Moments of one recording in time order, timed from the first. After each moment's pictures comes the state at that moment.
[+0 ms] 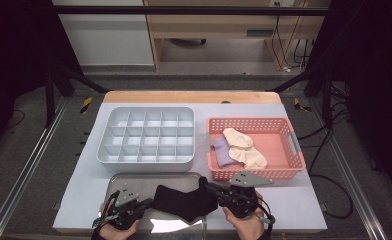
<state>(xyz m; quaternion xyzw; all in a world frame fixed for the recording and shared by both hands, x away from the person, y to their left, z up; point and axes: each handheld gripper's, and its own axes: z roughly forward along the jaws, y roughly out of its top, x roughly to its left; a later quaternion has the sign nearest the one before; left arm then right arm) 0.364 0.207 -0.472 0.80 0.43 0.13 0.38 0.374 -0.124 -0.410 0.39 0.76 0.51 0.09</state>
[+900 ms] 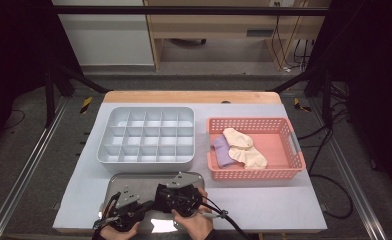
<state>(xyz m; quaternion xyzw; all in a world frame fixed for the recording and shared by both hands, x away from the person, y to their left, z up) 0.362 0.207 -0.475 0.81 0.43 0.12 0.39 0.392 0.004 -0.443 0.33 0.83 0.44 0.08</state>
